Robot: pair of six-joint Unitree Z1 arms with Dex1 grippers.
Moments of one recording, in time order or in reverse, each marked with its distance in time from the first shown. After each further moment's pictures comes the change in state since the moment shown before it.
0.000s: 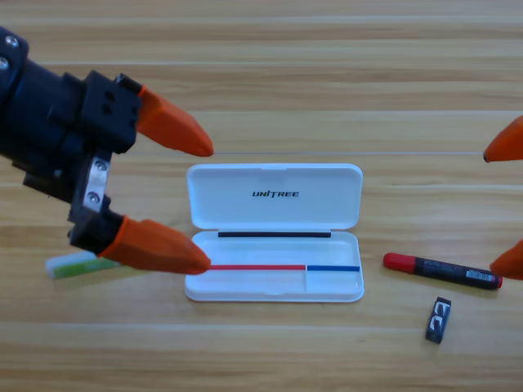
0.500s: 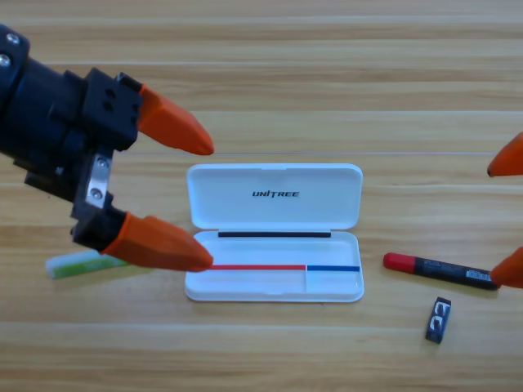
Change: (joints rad) arm 0 0.000 0.000 0.000 -0.005 0.000 -0.020; arm 1 0.000 0.000 0.018 0.000 -0.003 0.064
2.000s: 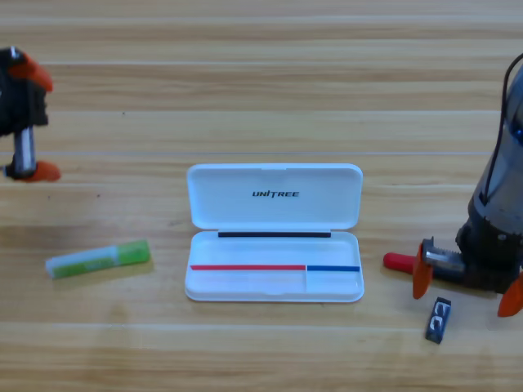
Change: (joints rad) arm 0 0.300 0.122 0.179 -0.145 0.653 0.456; arm 1 -0.098 0.679 -0.100 0.151 -0.286 1.226
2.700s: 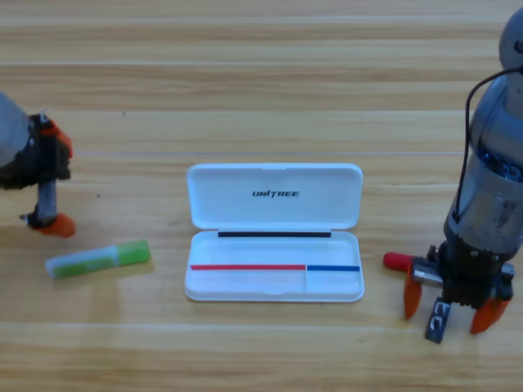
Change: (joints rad) arm 0 0.043 0.150 0.014 0.038 -0.117 -0.046; arm 1 0.005 0.095 -0.002 -0.048 0.043 0.030
